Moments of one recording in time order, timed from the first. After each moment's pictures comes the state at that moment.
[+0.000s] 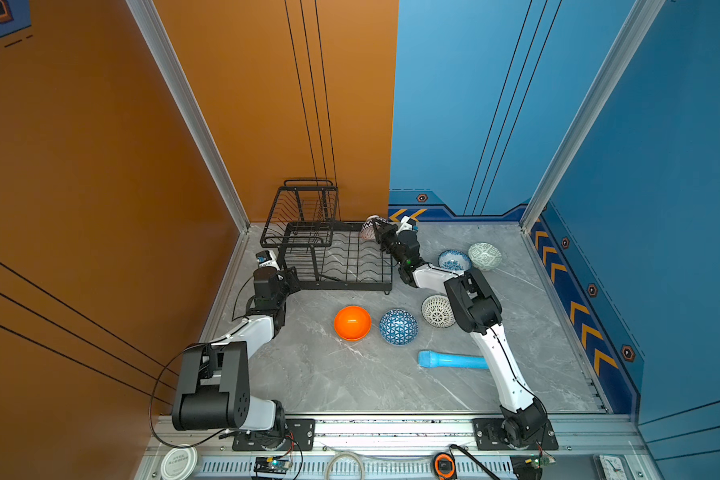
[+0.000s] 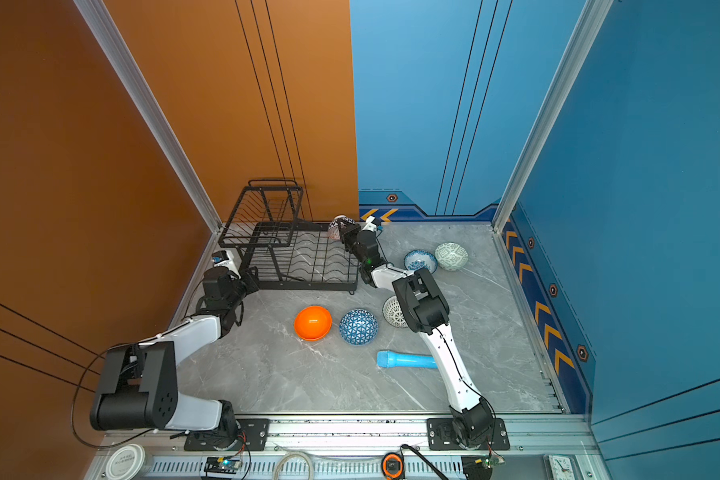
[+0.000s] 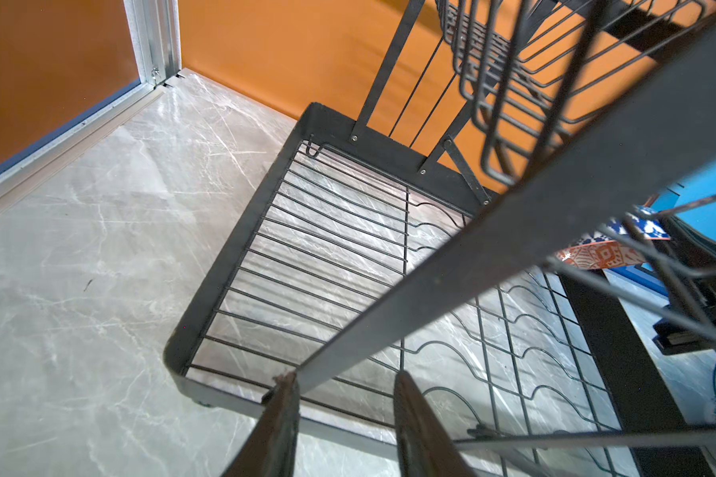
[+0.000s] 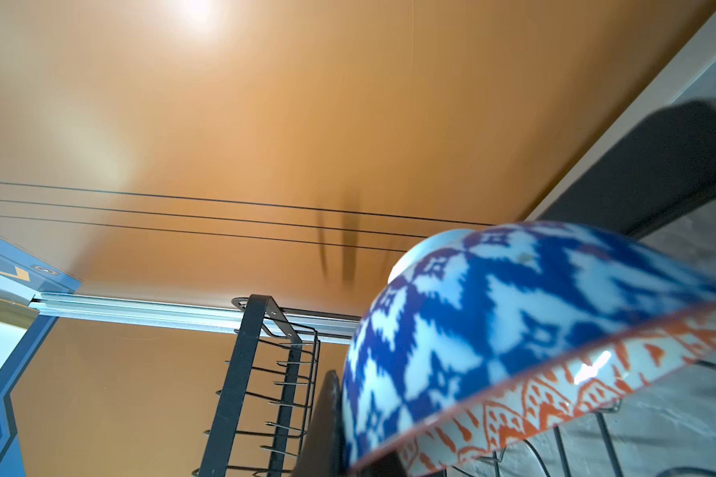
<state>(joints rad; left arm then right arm) 0.04 1.43 0.62 0.42 0.05 -0.40 0.50 2.52 1.81 0.81 -0.05 1.52</state>
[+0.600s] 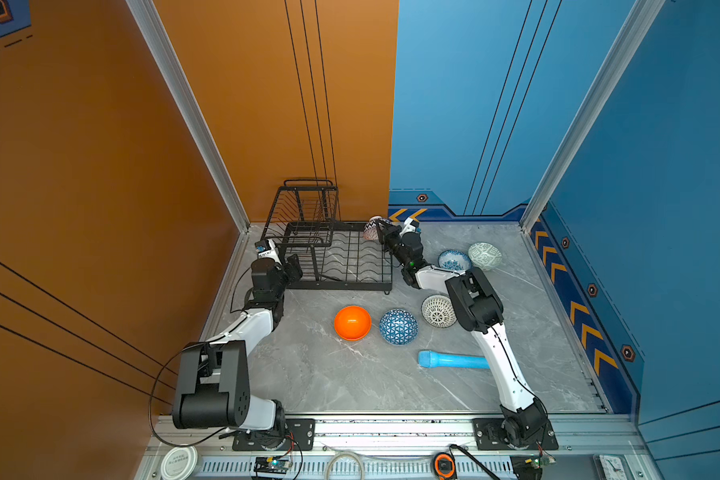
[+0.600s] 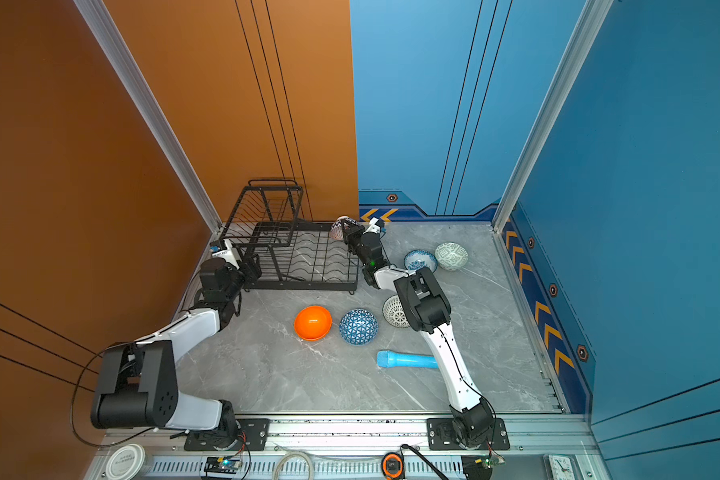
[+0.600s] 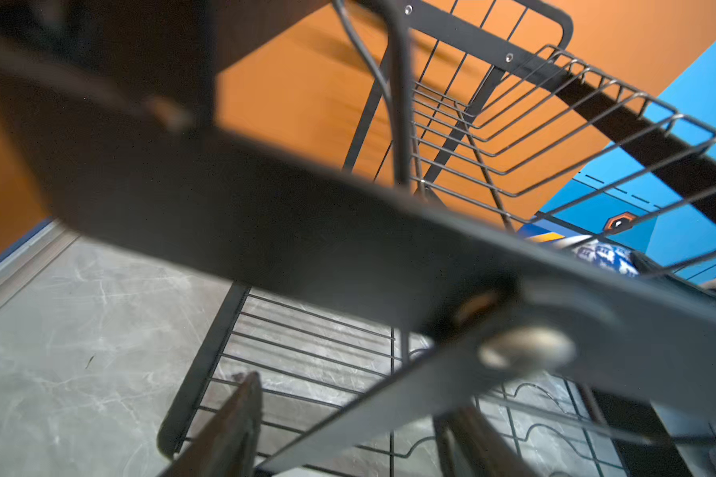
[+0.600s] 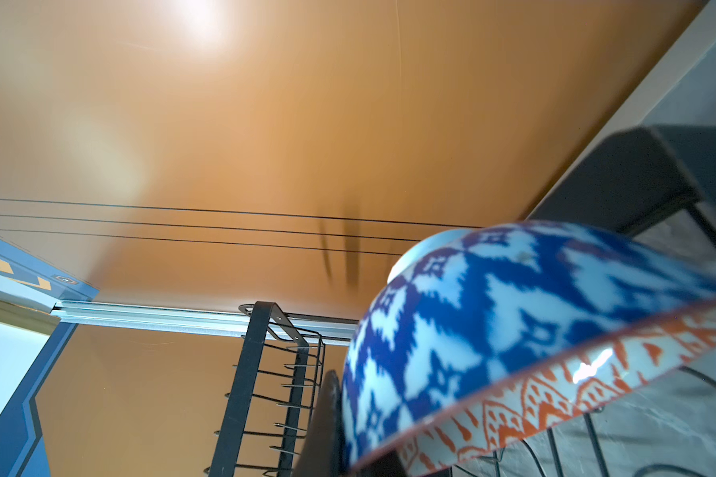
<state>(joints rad) 0.05 1.45 0.70 0.43 0.04 -0.33 0.48 2.52 1.77 0.87 -0.07 1.55</state>
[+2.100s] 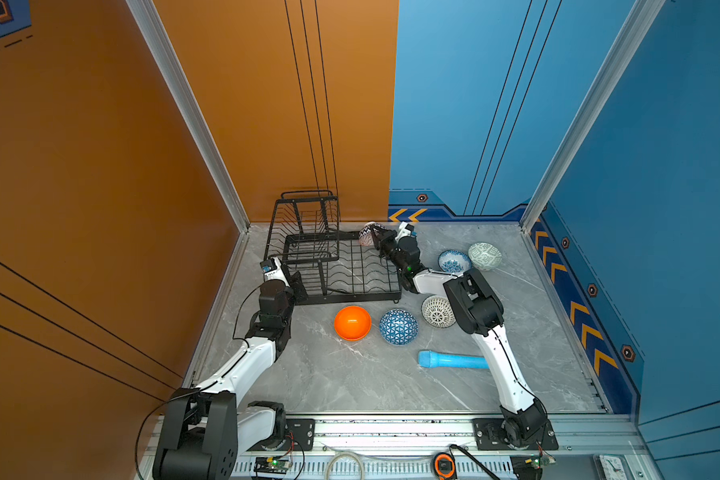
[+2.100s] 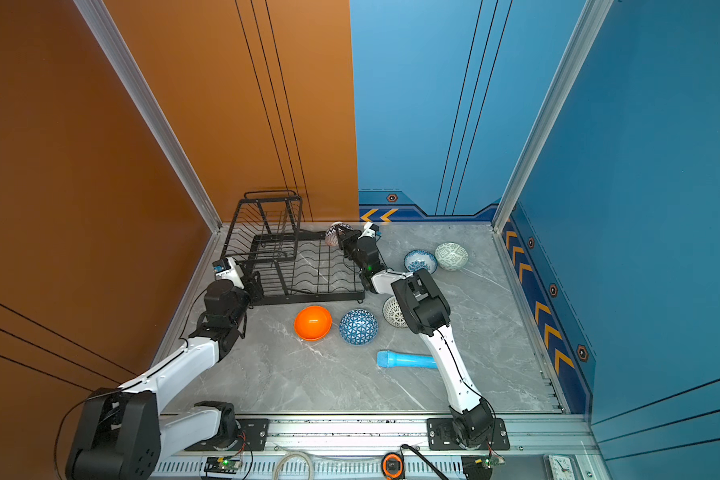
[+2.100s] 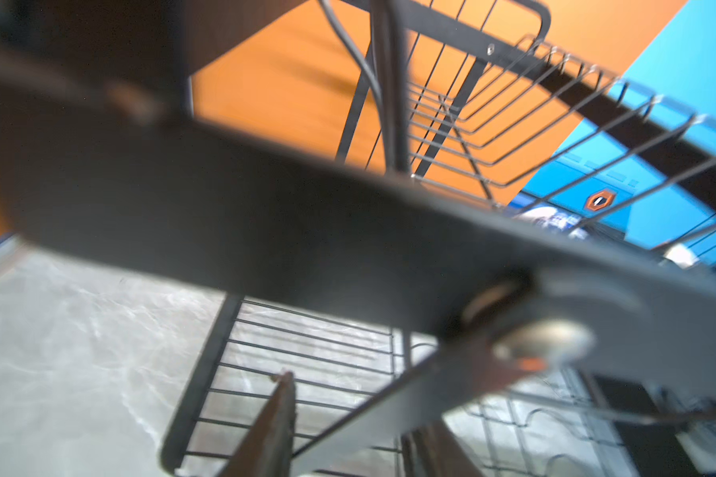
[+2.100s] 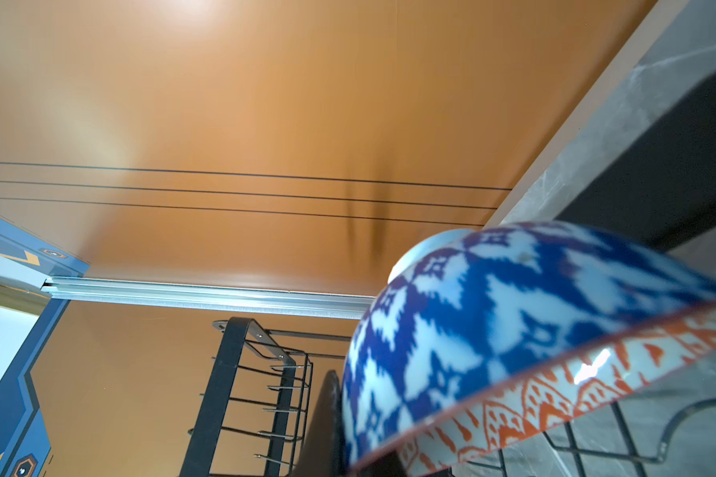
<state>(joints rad) -0.10 1.16 0.49 0.39 -0.12 -0.39 0.53 2.49 1.70 0.88 -0.09 1.54</state>
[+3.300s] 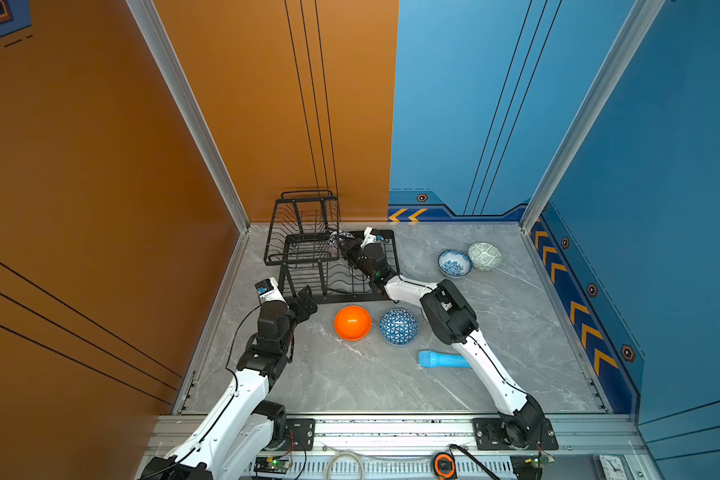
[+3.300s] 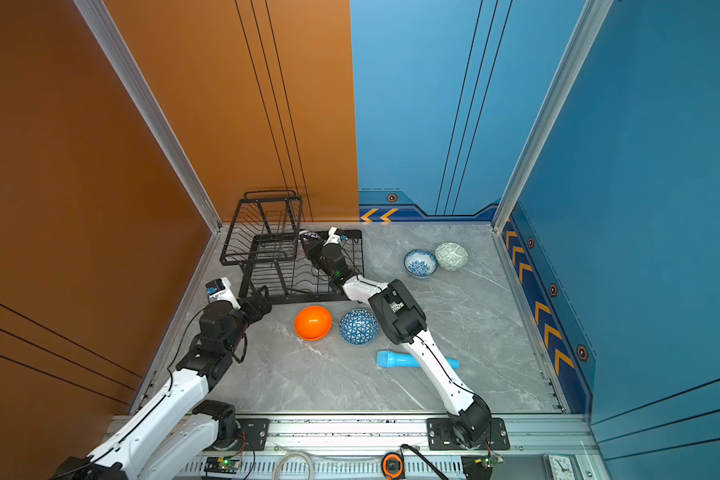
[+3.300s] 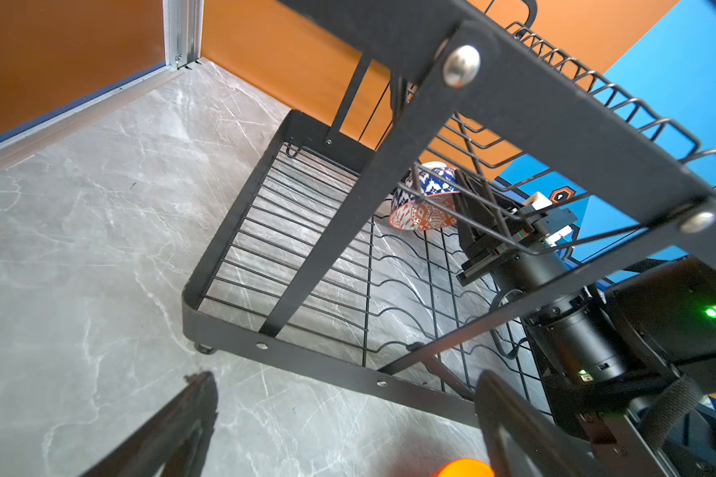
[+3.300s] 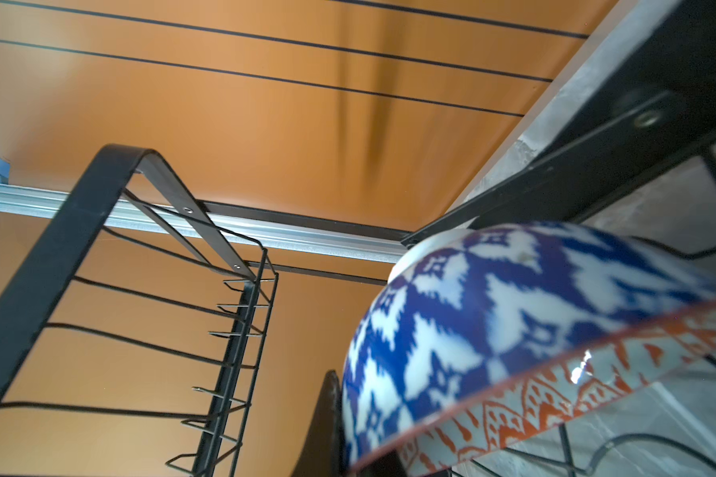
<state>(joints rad) -0.20 0.82 0.37 0.10 -0.19 -0.58 0.70 2.67 2.04 0.72 -0.03 1.44</state>
